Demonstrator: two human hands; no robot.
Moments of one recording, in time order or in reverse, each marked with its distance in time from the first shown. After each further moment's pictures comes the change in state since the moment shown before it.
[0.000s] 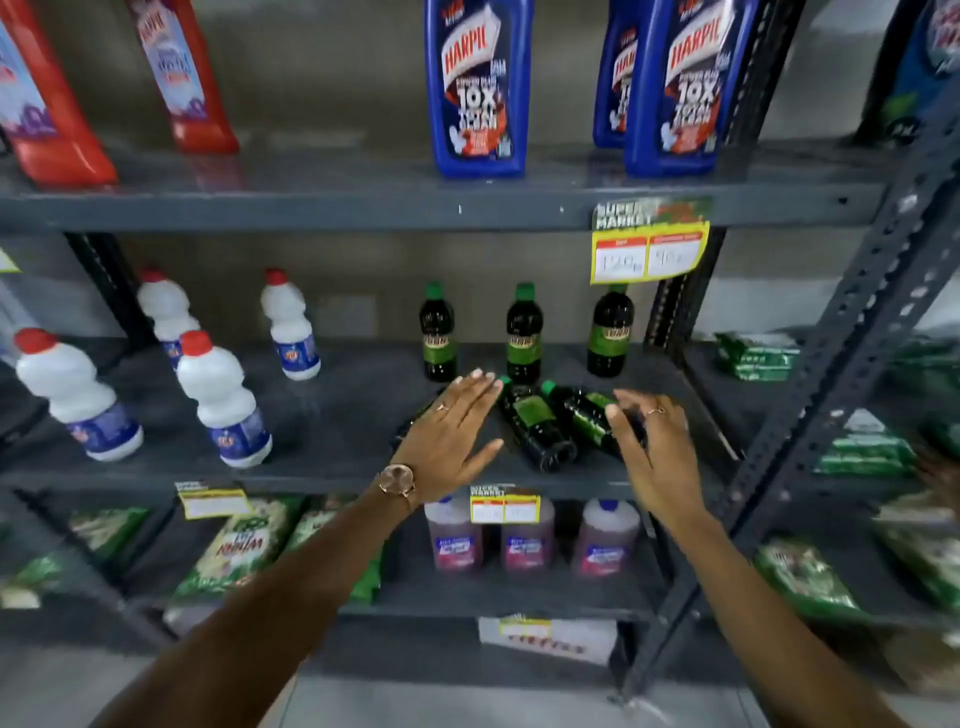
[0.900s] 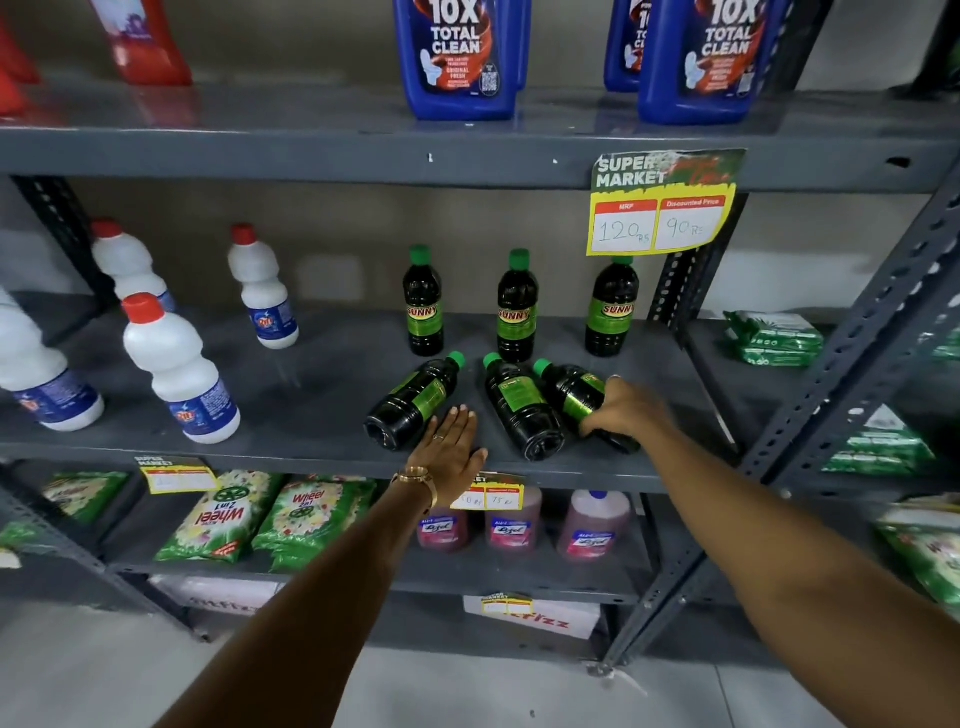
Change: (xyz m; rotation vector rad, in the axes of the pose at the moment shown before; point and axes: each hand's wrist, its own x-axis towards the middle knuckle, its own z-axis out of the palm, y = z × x) left_hand 0.006 -0.015 0.114 -0.123 -0.515 -0.415; right_hand 0.099 0.071 0.055 -0.469 -0.647 0.461
